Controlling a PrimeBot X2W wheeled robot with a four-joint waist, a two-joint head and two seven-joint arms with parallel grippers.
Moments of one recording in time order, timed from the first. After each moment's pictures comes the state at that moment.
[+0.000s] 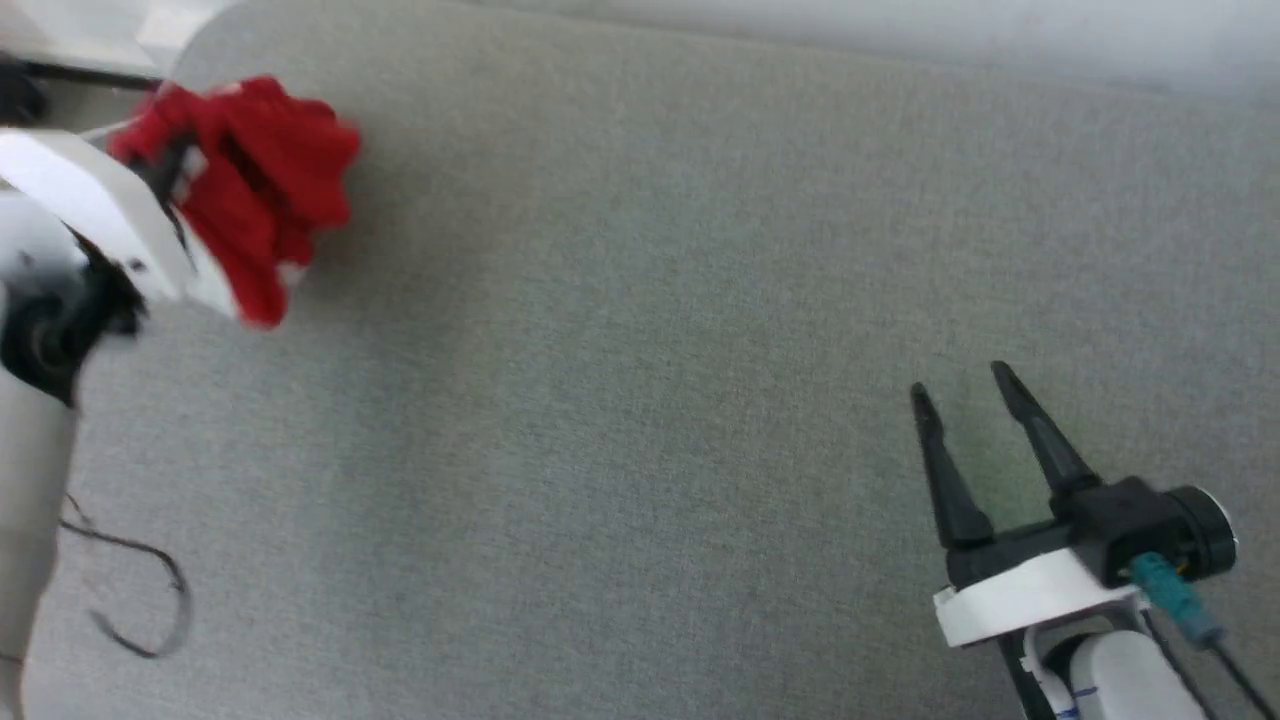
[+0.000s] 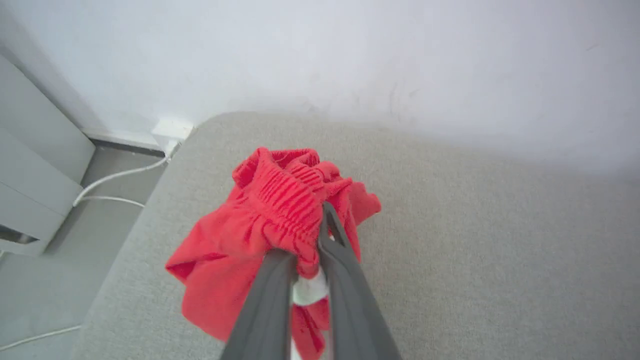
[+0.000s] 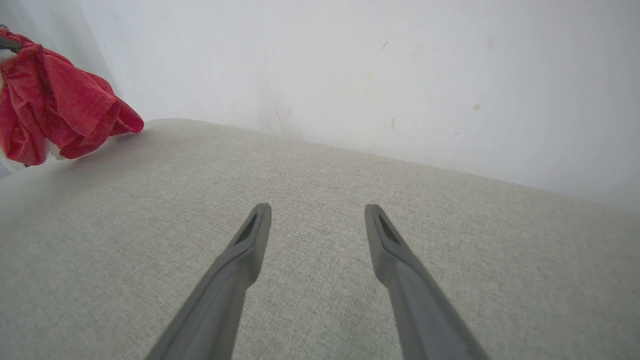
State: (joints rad) left arm -0.83 0.58 -0.33 0.60 -0.81 -0.12 0.35; right arm -0.08 -0.05 0.09 0.06 -0.03 0.13 -0.26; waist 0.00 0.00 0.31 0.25
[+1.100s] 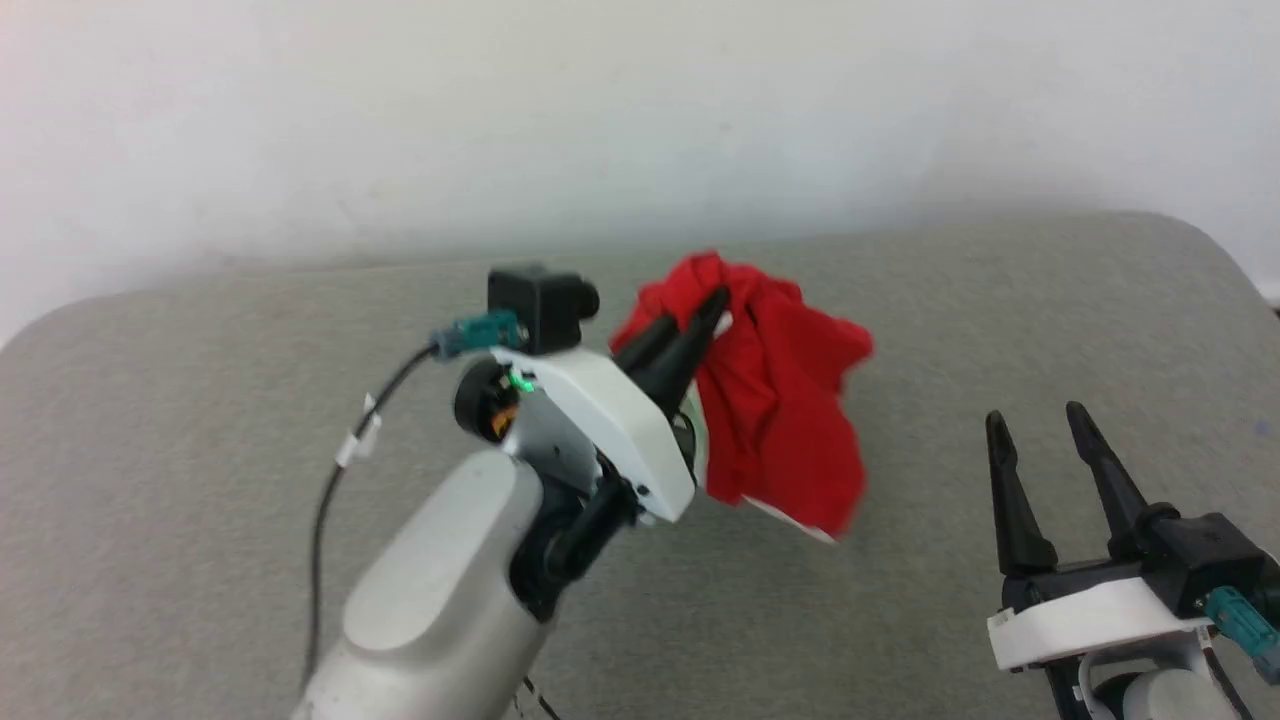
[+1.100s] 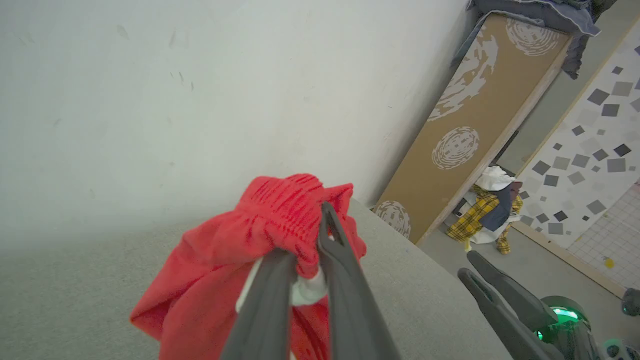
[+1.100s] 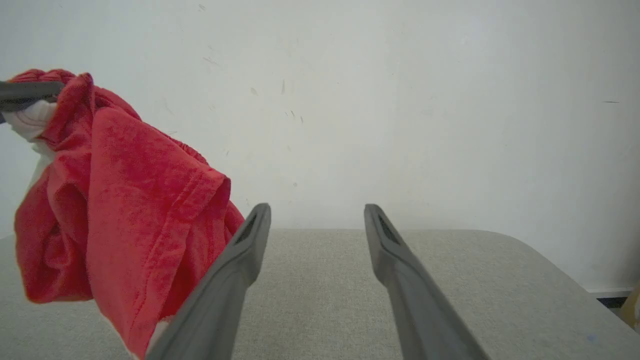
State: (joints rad) left arm -0.58 0.17 -0.60 0.21 -0.76 -0.01 0.10; right arm -0.01 -0.05 -0.02 0.06 0.10 0.13 -0.26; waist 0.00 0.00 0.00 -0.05
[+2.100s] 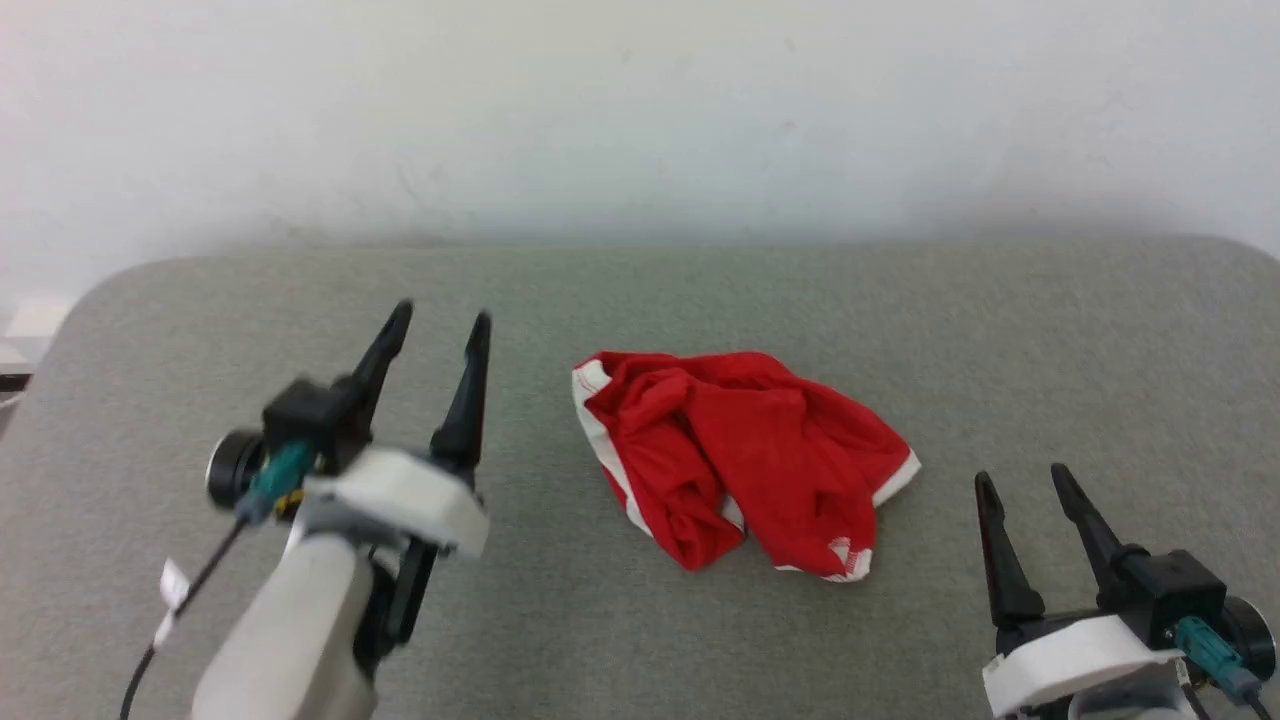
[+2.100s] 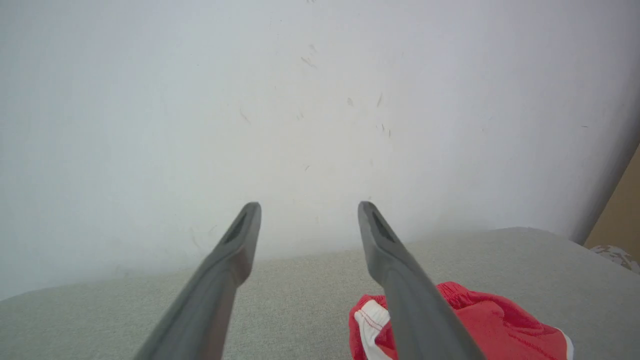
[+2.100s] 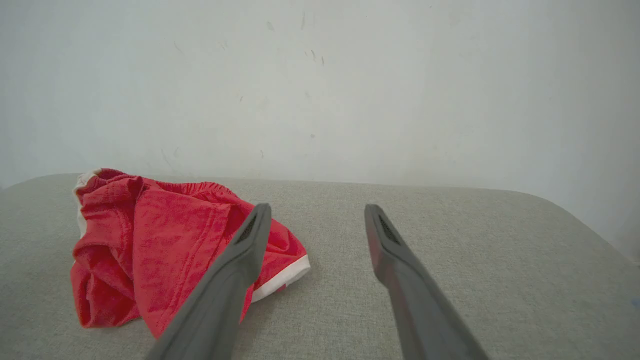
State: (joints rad) left arm -0.43 0.30 -0.42 0.34 -0.50 0.05 -0.26; right arm 0.02 -0.05 -0.03 0.16 0.07 0.13 -0.26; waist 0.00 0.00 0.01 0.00
